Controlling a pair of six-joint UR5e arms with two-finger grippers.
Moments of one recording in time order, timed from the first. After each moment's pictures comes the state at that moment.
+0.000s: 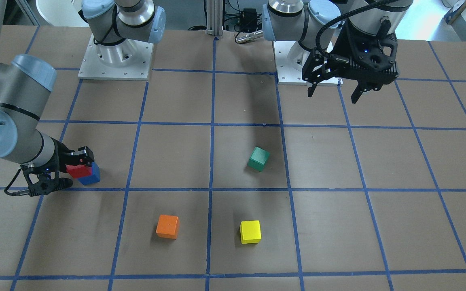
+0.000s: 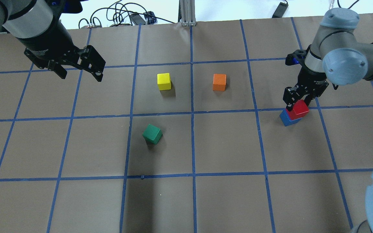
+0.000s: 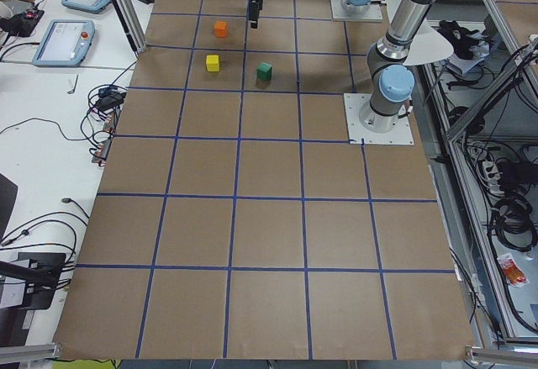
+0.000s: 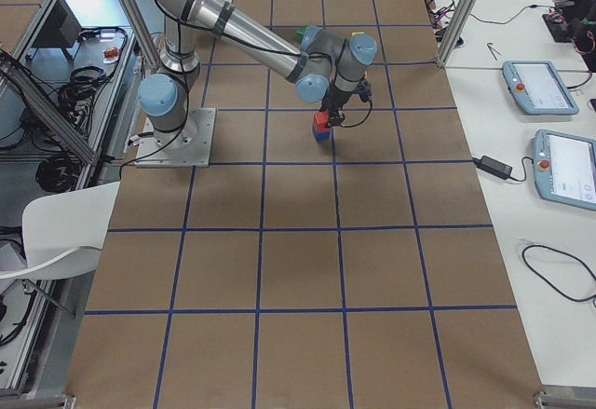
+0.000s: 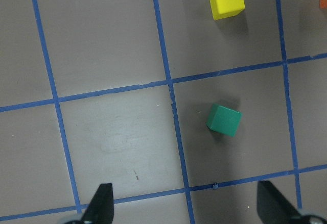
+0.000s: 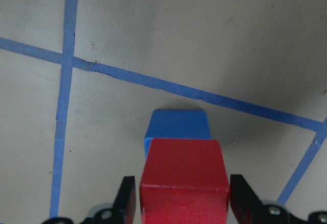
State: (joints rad) left arm -1.55 -1.53 -1.56 -1.58 1.56 0.17; right arm 1.35 -1.24 1.77 -1.85 -1.61 -0.48
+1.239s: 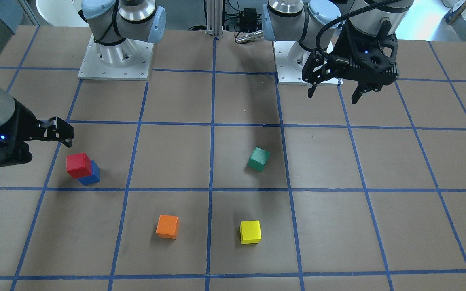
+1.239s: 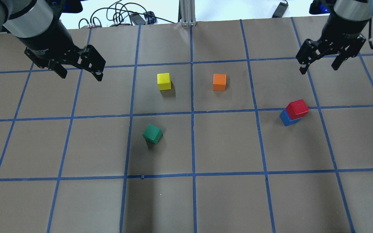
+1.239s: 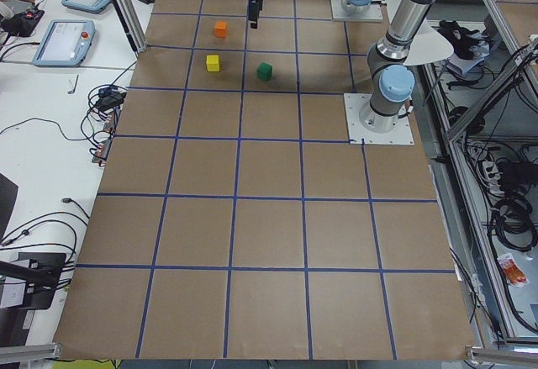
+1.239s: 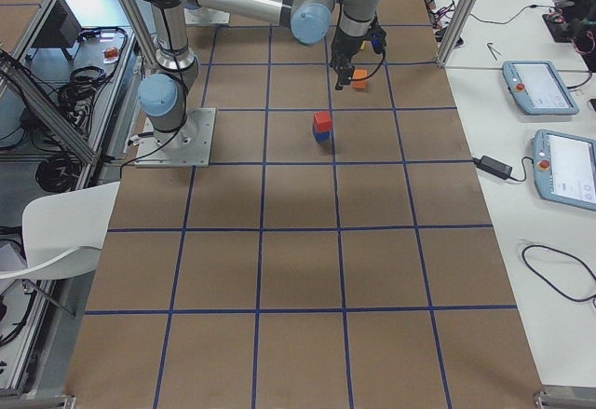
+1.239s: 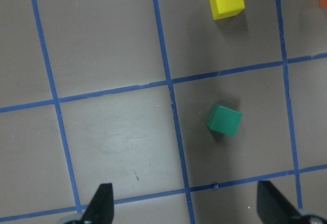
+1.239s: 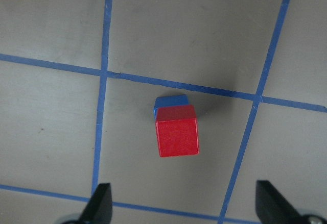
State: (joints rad) left arm -1.55 -1.53 -1.56 -1.58 1.56 0.17; right arm 1.38 -1.41 1.46 -1.48 -1.60 -0.27
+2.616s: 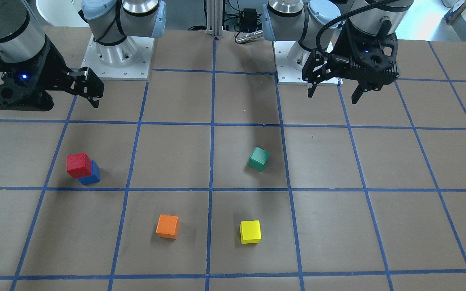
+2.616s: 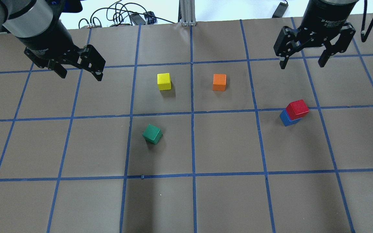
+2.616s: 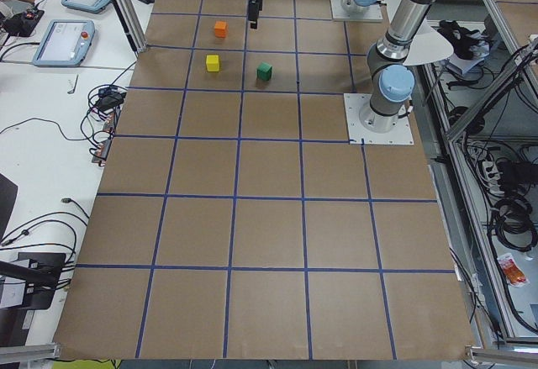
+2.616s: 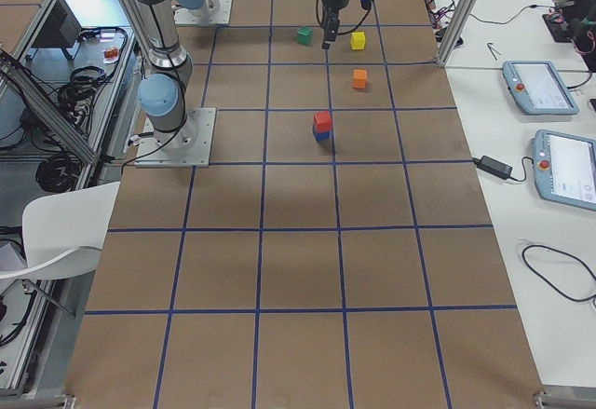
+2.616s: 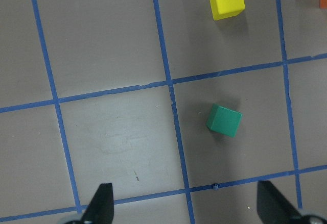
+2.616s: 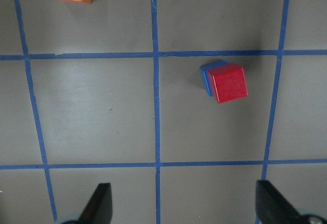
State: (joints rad) left arm -1.55 -1.53 -1.55 -1.58 1.56 0.17; right arm 1.52 -1.48 1.40 -1.36 -1.59 -0.03
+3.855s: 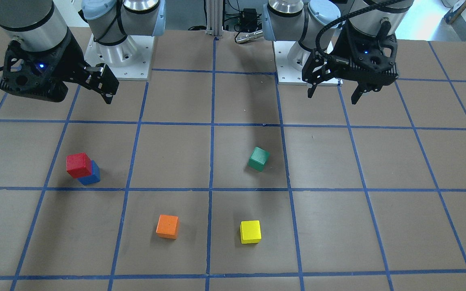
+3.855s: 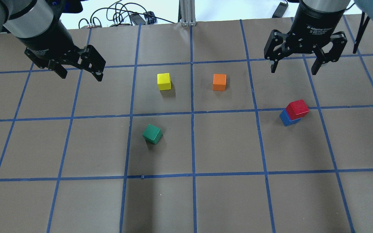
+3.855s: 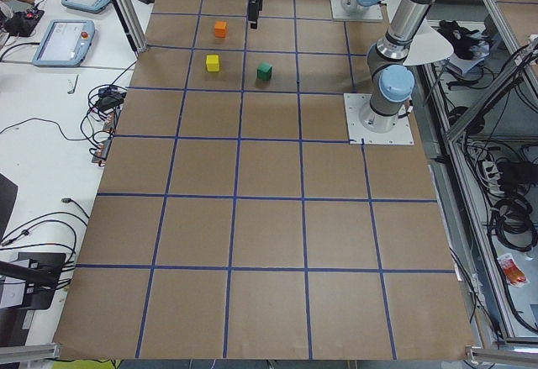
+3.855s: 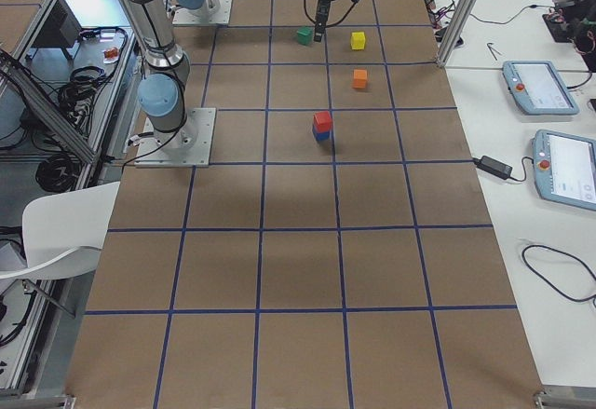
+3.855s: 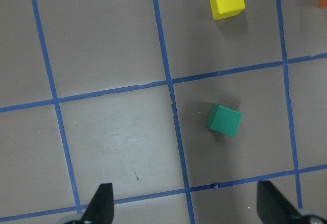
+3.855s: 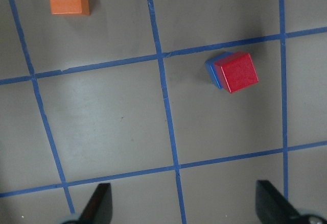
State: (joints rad) left arm -1.55 -1.53 -1.56 -1.58 1.56 0.18; right arm 1.56 -1.53 1.48 -1.44 -1.59 0.14
